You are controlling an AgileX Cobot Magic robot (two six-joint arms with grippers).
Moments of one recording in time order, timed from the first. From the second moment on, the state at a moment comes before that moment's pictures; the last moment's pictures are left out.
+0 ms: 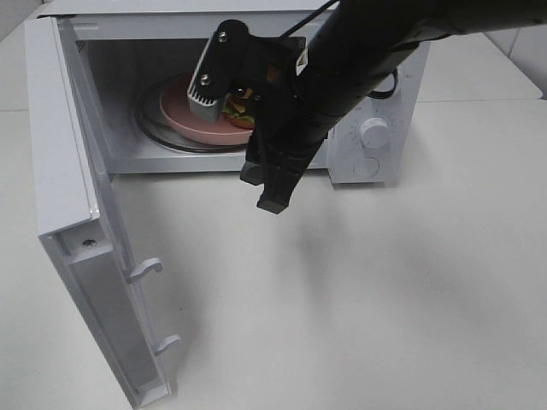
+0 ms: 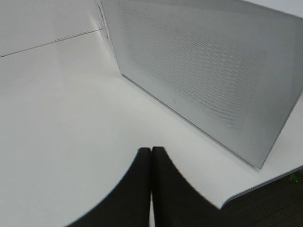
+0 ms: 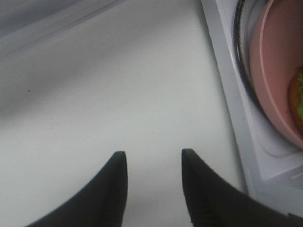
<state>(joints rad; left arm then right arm) -0.28 -0.01 -0.50 -0.02 1.05 0.12 0.73 1.80 -1.28 0.06 0.49 -0.84</state>
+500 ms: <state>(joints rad) -0.28 -0.01 -0.50 -0.02 1.05 0.12 0.81 1.95 -1.42 -0.38 0.40 -0.69</state>
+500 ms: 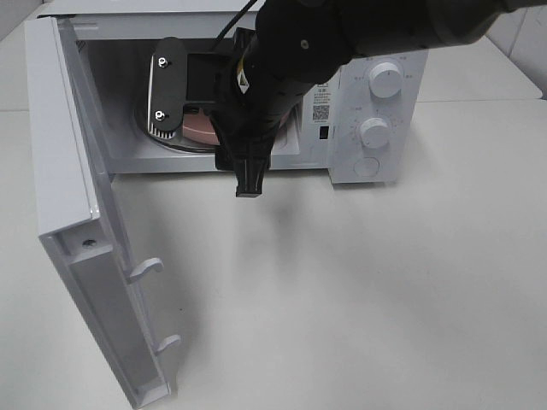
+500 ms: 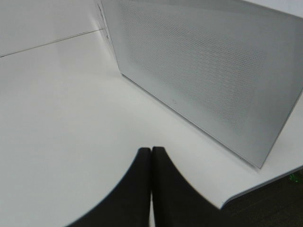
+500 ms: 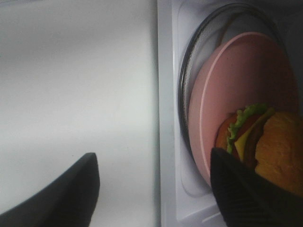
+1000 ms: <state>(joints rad) -0.28 -0.01 -0.50 -0.02 1.05 0.12 0.81 2.14 -1.59 -0.57 0.39 -0.55</state>
